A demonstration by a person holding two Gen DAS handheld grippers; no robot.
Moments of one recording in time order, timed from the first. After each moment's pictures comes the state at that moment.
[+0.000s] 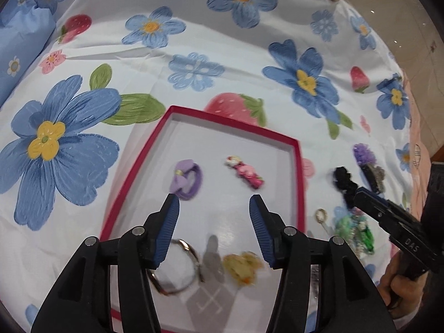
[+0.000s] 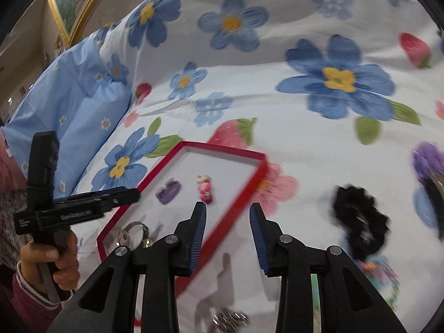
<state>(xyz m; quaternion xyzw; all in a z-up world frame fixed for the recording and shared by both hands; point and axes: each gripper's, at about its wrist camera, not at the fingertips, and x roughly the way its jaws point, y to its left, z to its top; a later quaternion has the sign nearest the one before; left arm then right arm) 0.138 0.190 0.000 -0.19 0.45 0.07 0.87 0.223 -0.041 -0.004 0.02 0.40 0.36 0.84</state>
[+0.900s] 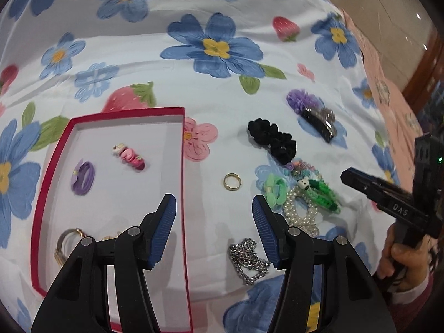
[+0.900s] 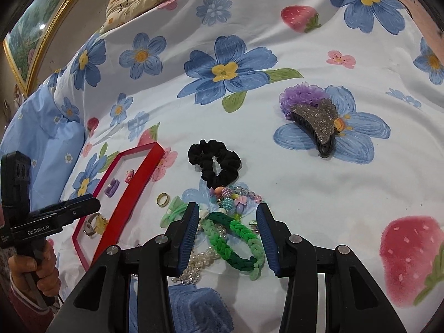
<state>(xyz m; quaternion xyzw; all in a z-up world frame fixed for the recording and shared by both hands) 0.153 0.054 0.008 -0.08 0.47 -0.05 0.88 0.199 -0.196 -0.025 0.09 0.41 0.25 0.87</state>
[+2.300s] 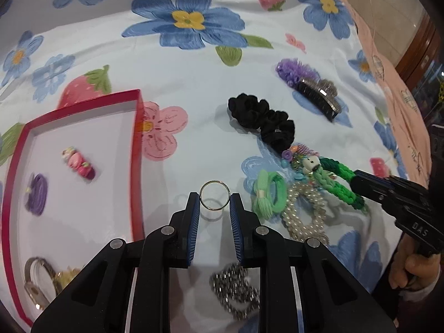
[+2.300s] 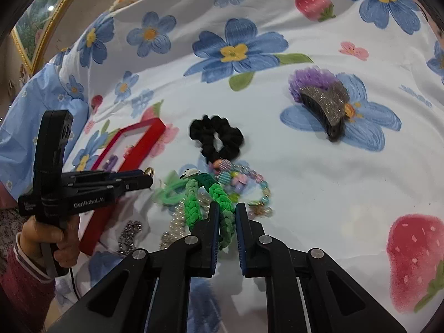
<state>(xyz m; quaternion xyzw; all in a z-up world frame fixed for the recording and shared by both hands) 0.189 0.028 -0.033 -0.06 0.50 -0.09 0.86 0.195 -0.190 -0.036 0.06 0.42 0.28 0.86</state>
